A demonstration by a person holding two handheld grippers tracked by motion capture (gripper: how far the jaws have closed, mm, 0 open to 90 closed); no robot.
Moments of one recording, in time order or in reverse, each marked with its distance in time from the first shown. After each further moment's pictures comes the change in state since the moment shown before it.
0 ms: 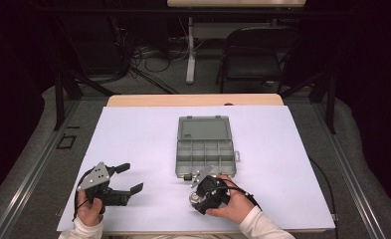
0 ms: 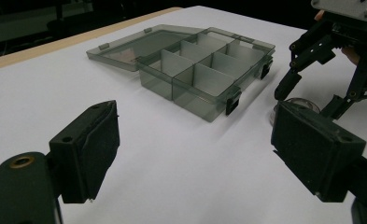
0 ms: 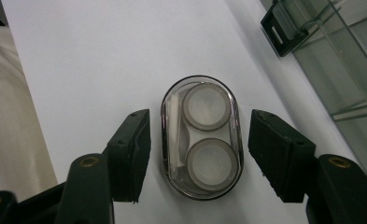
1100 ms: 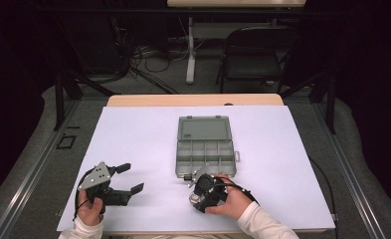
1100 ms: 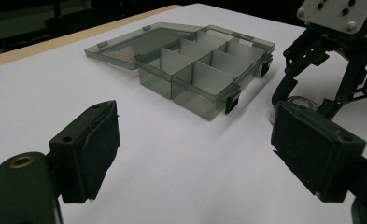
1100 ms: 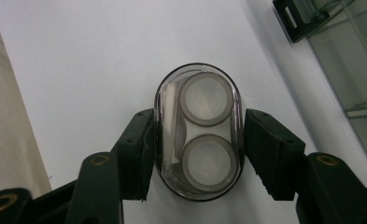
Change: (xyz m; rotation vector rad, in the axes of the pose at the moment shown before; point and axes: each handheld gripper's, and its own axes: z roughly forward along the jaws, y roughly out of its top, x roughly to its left) left arm 0.000 0.000 0.002 0.010 0.001 0.001; right arm -0.005 0.006 0.009 0.091 0.023 -0.018
